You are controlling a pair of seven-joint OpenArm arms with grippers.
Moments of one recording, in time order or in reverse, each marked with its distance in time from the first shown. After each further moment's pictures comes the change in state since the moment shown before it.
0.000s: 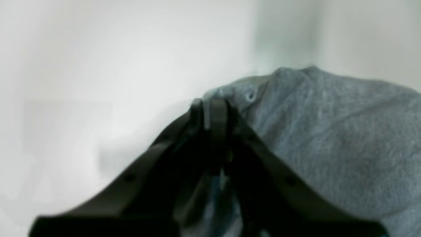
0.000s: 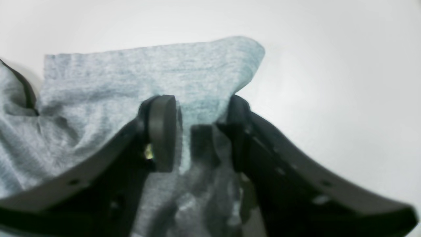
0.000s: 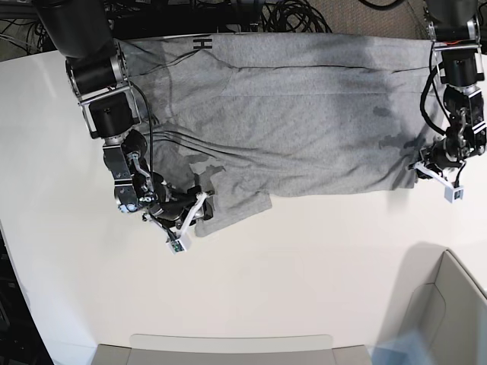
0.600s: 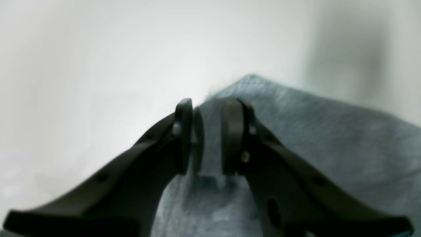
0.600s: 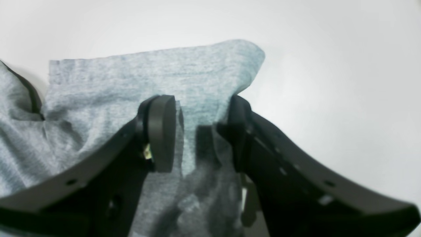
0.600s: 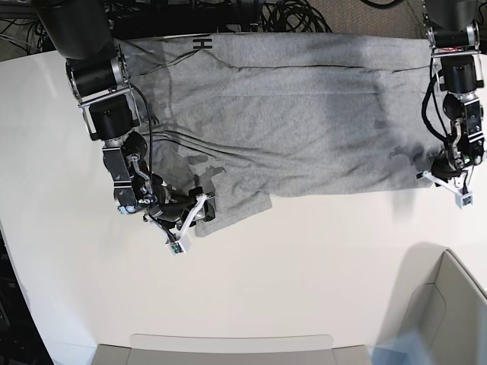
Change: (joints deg) left arm -2.2 -0.2 0.3 -1.3 11.3 13.9 -1.4; right arm 0.8 -0.3 0.4 -1.7 0.9 0.5 0.5
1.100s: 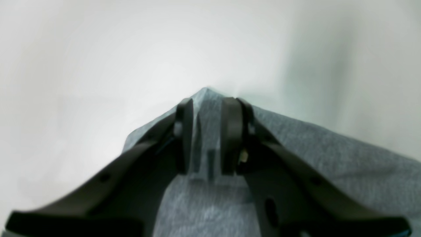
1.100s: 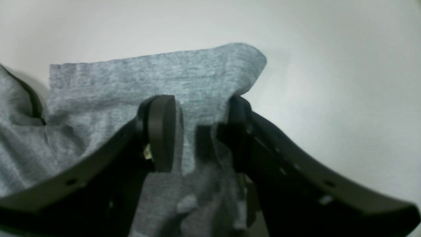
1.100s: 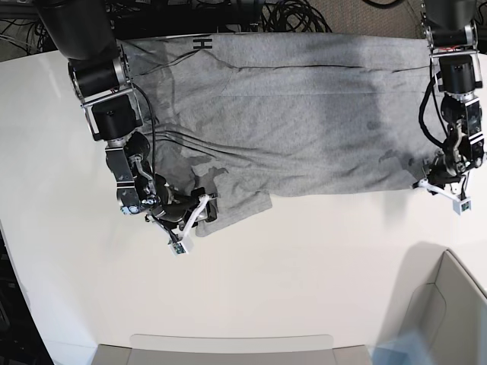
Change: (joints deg) left arm -0.6 0.6 -0.2 4.2 -5.9 0.3 0.7; right arm 0.0 -0.7 0.0 0.0 -0.4 -0.6 -0.1
